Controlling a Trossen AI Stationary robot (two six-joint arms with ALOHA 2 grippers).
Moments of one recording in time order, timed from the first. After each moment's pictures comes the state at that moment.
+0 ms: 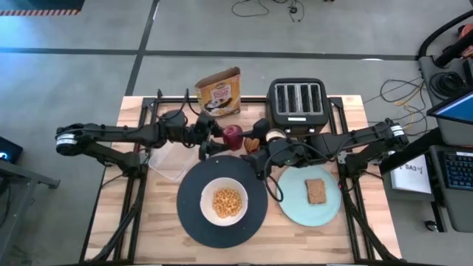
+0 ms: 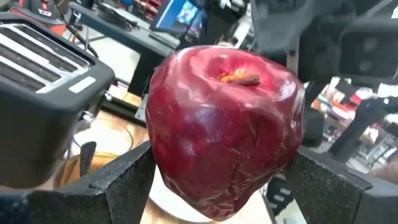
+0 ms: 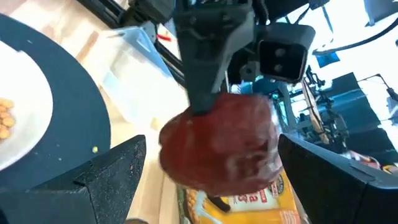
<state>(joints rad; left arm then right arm) 0.17 1.21 0.77 0.41 0.28 -0.47 0.21 1.54 1.51 -0.42 0.53 -0.69</state>
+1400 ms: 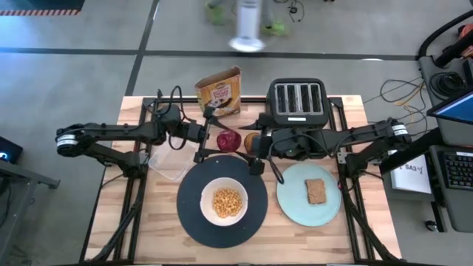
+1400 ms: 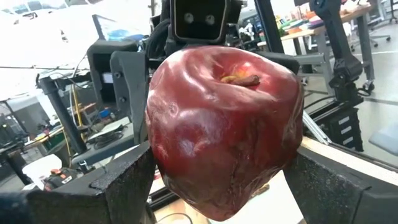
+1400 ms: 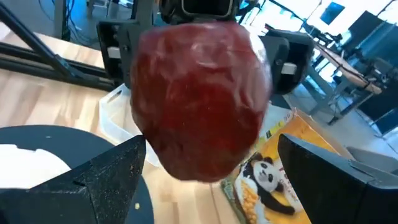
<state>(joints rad) 0.23 1.21 0.77 0.55 0.52 0.35 0.14 1.49 1.39 -0.21 0.43 -0.30</state>
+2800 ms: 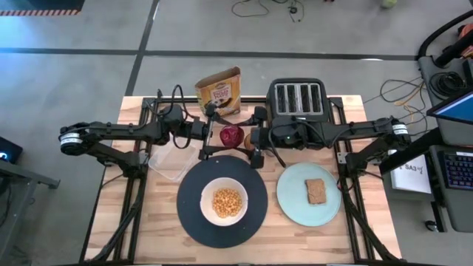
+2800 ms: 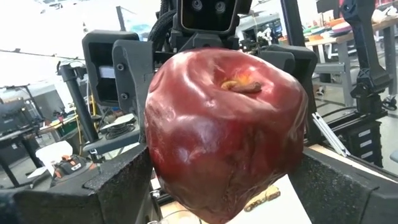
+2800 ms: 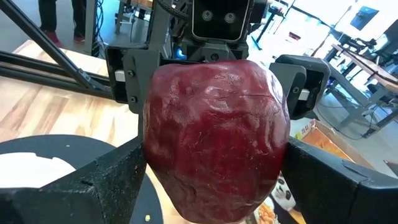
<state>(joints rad) 0.23 1.26 0.77 0.64 0.45 0.27 0.04 1.51 1.40 -0.18 0.21 -0.31</state>
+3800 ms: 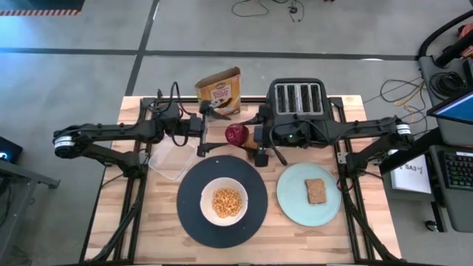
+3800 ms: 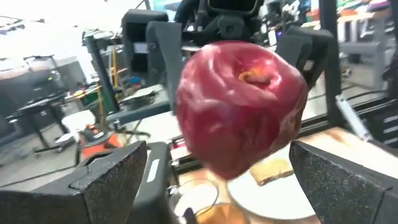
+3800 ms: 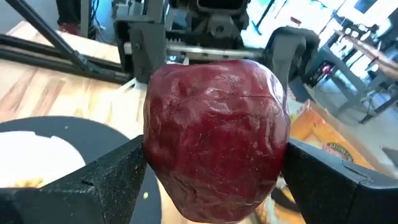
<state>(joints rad) 0.27 1.18 0.77 0.45 0.35 0.28 0.03 1.46 1.40 -0.26 0.23 -0.30</state>
